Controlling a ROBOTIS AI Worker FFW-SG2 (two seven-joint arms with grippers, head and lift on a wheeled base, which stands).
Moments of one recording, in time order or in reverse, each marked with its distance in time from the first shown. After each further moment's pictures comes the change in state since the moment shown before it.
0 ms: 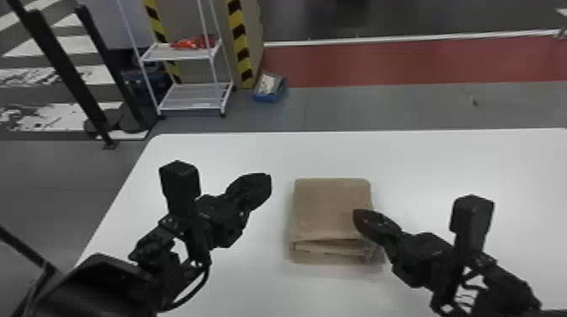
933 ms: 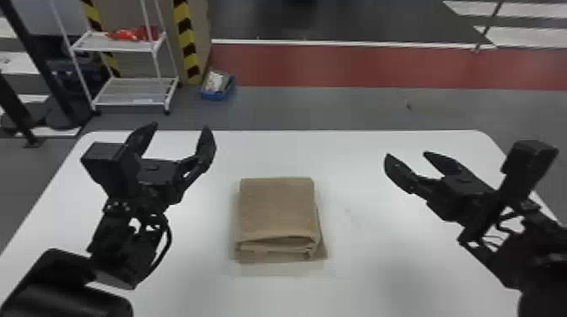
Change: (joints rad) left arm -0.145 -0.043 -0.132 0.235 -0.081 -0.486 0.354; right arm -0.089 -0.041 -0.304 -0.087 -0.054 0.023 -0.034
